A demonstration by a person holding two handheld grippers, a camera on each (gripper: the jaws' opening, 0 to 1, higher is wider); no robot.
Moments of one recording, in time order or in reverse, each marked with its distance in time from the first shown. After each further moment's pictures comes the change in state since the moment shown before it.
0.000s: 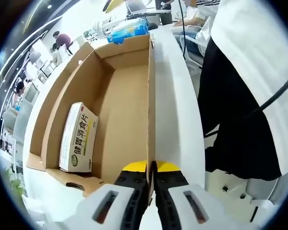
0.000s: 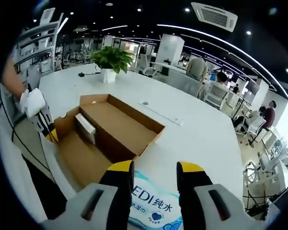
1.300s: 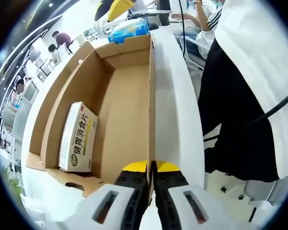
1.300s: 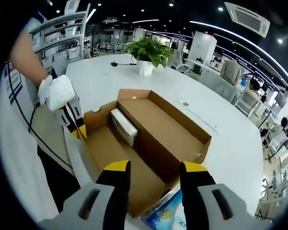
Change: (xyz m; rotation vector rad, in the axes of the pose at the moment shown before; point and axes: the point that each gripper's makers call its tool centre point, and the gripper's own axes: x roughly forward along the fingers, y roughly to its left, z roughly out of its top) left arm -0.001 0.000 0.001 0.002 -0.006 -0.009; right arm 0.024 0.100 0.016 -0.124 0.059 0.244
